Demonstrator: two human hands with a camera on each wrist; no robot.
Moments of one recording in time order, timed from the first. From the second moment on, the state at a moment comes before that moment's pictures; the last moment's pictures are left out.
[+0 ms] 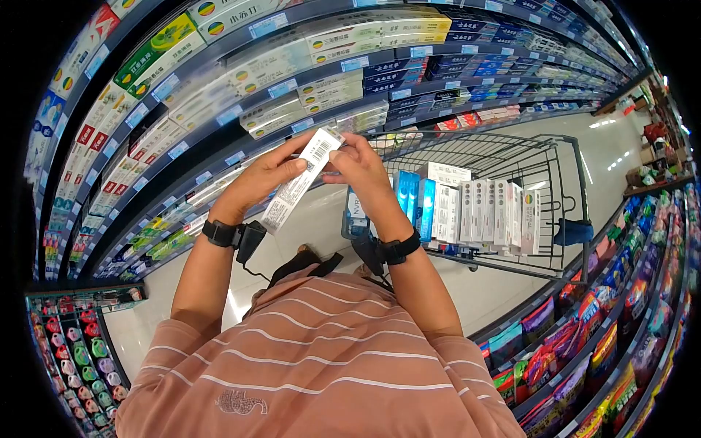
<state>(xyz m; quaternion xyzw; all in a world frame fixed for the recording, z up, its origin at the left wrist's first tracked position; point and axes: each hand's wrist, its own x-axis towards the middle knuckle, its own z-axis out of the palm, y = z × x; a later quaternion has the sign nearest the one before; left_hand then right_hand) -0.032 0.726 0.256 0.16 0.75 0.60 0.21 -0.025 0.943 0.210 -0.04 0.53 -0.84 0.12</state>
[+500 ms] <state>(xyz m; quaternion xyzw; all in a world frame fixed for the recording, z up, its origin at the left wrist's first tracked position) -0.027 0.723 0.252 0.15 0.75 0.60 0.23 -0.022 0.940 0.203 -0.02 0.54 -0.83 0.13</state>
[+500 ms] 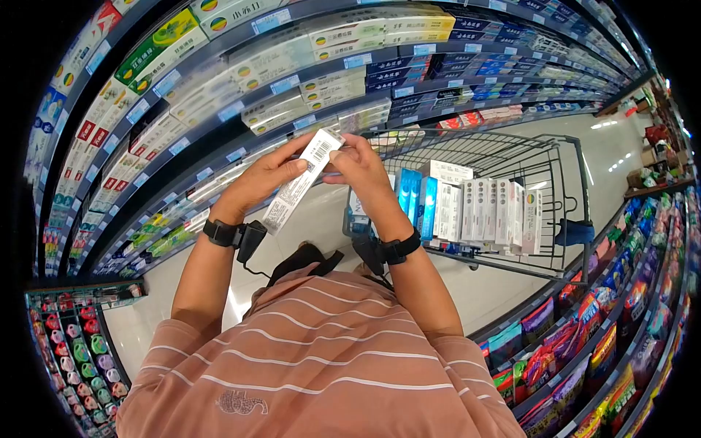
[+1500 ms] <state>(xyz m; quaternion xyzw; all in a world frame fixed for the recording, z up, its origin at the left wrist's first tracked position) 0.026 0.715 0.178 0.10 0.88 0.44 0.16 -0.020 0.953 0.131 0.11 0.45 -0.87 0.16</state>
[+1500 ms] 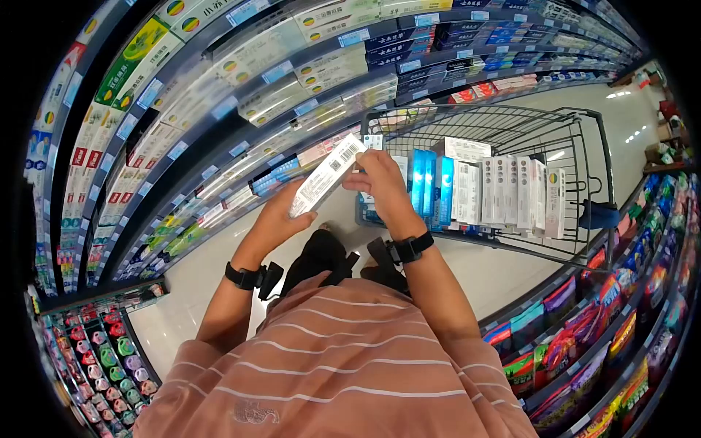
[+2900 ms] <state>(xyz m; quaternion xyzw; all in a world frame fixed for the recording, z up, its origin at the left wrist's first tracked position) -0.007 0.642 0.021 -0.07 0.79 0.46 0.40 -0.008 0.838 -0.042 0.31 0.41 -0.84 0.18</state>
